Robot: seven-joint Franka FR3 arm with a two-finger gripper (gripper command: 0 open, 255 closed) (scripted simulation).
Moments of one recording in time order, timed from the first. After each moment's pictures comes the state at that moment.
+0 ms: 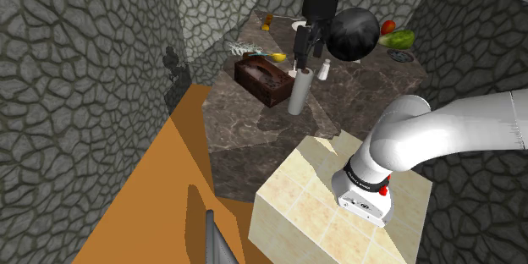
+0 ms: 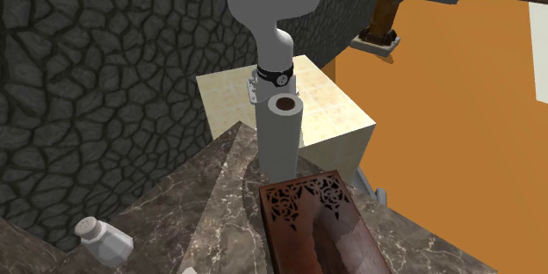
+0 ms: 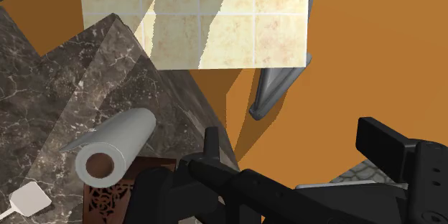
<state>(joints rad) 0.01 -0.77 0.07 -2.34 0.11 1.45 0.02</state>
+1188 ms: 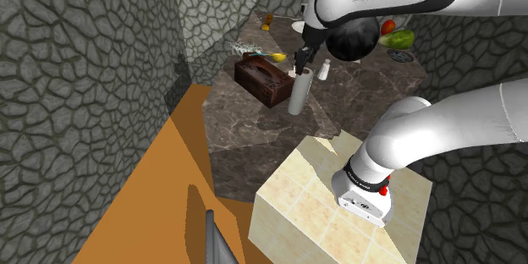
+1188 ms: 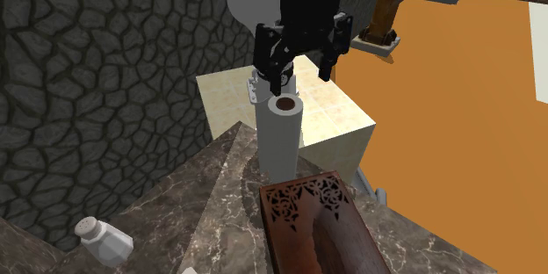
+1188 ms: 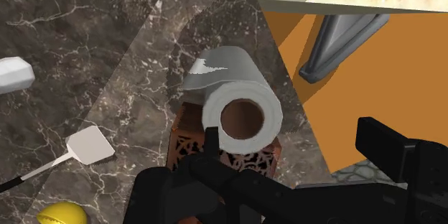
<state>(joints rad) -0.10 -0.64 -0.14 -2.60 -0.12 2.00 -0.28</state>
